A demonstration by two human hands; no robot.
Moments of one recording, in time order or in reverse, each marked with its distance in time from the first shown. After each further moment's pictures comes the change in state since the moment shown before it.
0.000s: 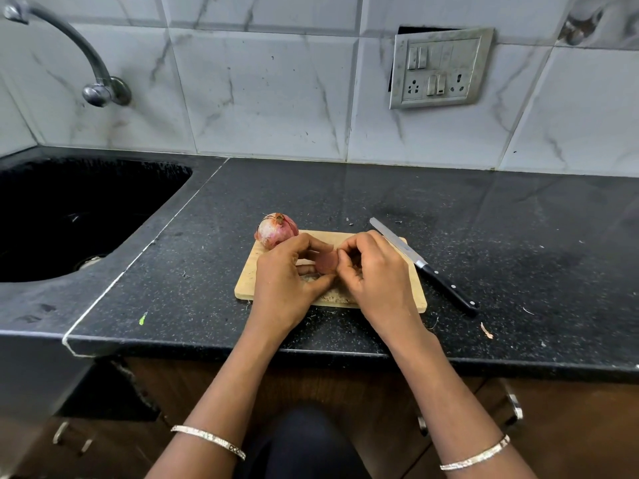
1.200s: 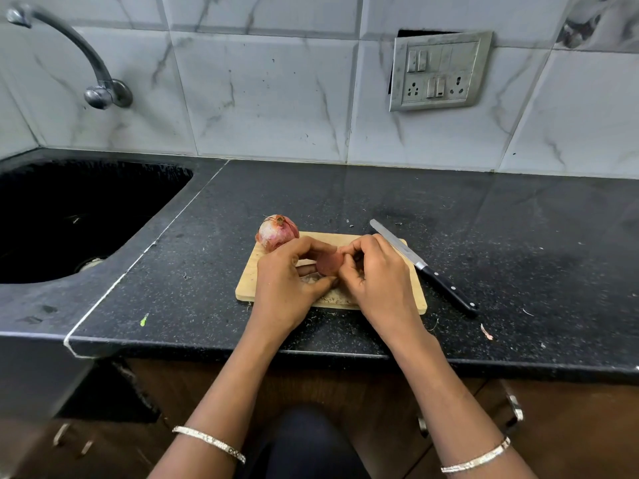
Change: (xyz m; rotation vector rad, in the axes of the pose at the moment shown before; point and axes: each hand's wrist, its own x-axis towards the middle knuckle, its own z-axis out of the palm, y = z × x) left_hand 0.000 0.002 0.000 -0.062 -0.008 -0.029; right_hand -0.001 0.002 0.001 0.000 -0.050 0.098
